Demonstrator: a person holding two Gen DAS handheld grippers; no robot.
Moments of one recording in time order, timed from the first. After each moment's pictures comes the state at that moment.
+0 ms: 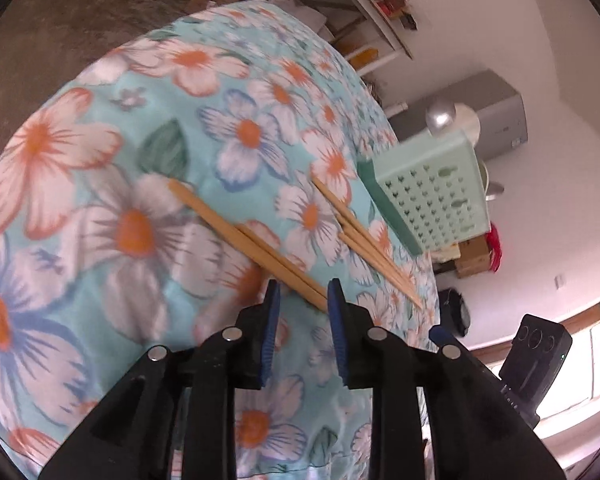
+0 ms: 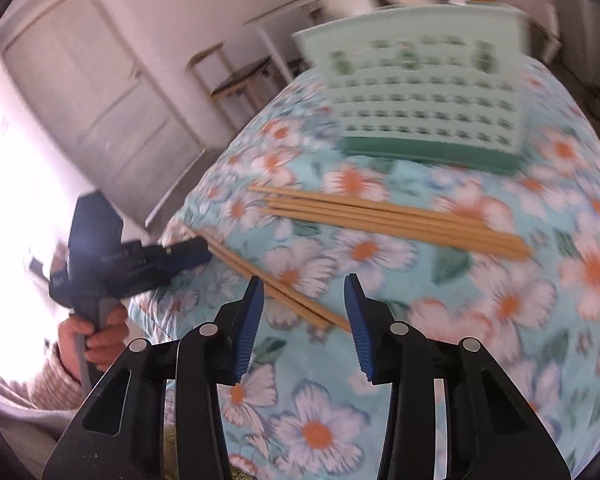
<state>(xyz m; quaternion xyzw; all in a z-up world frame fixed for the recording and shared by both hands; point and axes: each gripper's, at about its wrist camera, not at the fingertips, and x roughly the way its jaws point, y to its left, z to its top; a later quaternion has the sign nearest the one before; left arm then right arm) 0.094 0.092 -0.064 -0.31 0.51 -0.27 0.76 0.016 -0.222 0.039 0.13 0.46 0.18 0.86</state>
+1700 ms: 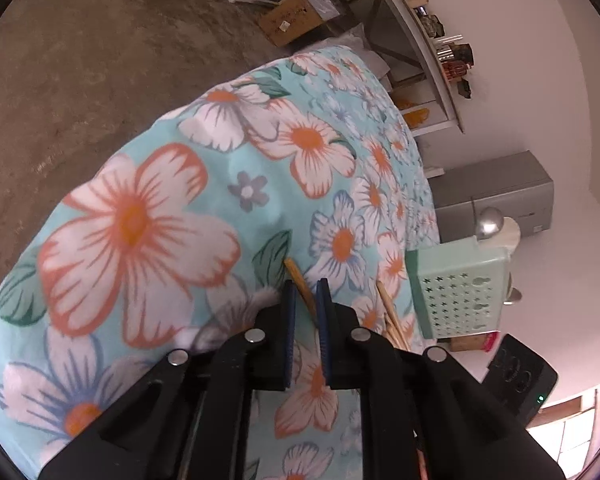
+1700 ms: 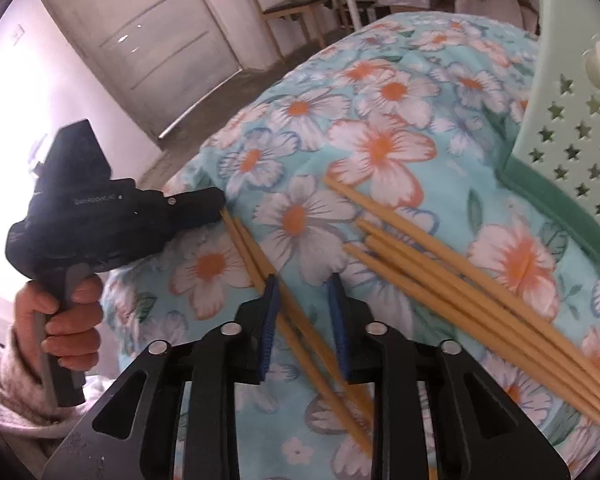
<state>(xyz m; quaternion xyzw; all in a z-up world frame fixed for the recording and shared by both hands) 0.129 0.133 -0.075 -0.40 0.49 -0.17 0.75 0.105 -0.129 0.004 0.02 0.52 0.24 0.82</state>
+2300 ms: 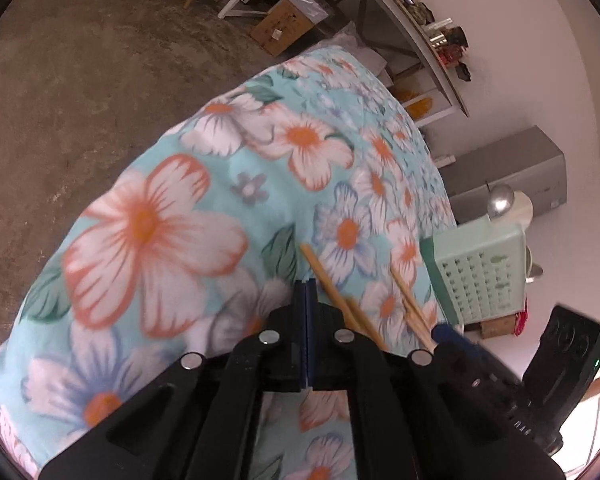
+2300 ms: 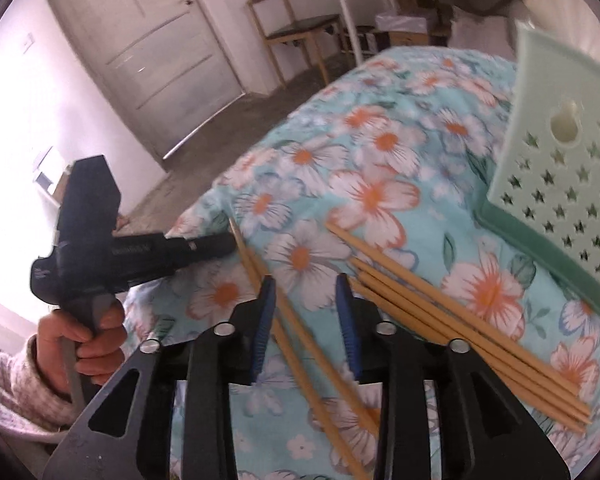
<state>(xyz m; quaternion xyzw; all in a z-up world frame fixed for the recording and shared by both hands) 0.118 0.129 -0.068 -0.34 0.49 -0.17 0.78 0.098 -0.137 0.041 0.03 0.49 0.27 0.83</state>
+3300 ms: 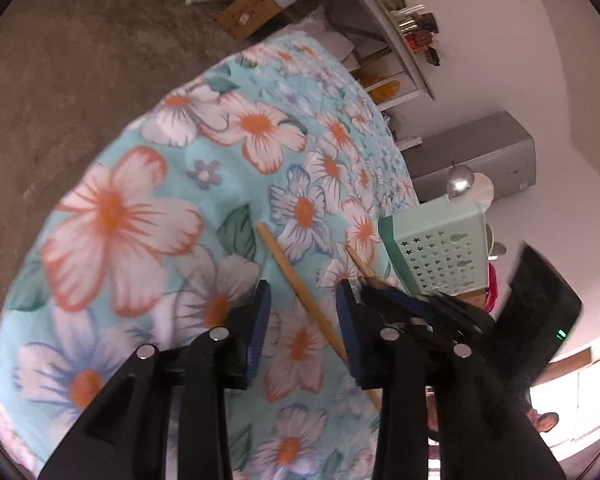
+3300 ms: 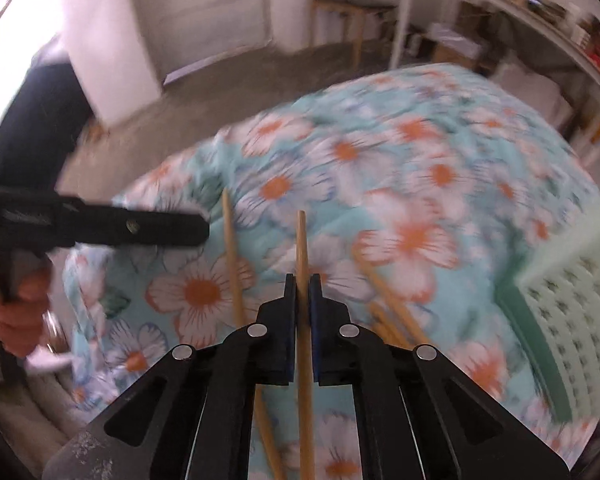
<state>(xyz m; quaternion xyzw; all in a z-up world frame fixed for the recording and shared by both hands) 0.119 0.129 -0.057 -0.37 0.50 -0.23 0.75 0.112 -0.105 0.040 -0.11 0.48 0.25 0.83</state>
